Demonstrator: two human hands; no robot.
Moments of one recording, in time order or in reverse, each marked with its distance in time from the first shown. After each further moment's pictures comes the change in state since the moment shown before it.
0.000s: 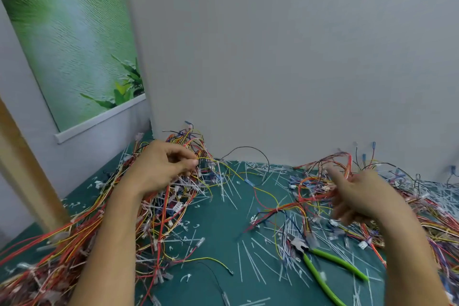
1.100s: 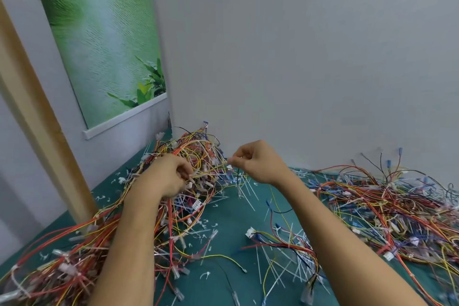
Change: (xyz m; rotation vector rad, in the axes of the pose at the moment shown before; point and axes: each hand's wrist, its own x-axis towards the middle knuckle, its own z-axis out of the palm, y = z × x) left_hand -0.008 -0.020 -0.012 0.350 -0.083 -0.360; right_hand 0.046 -0.125 0.148 0.028 -0.237 -0.793
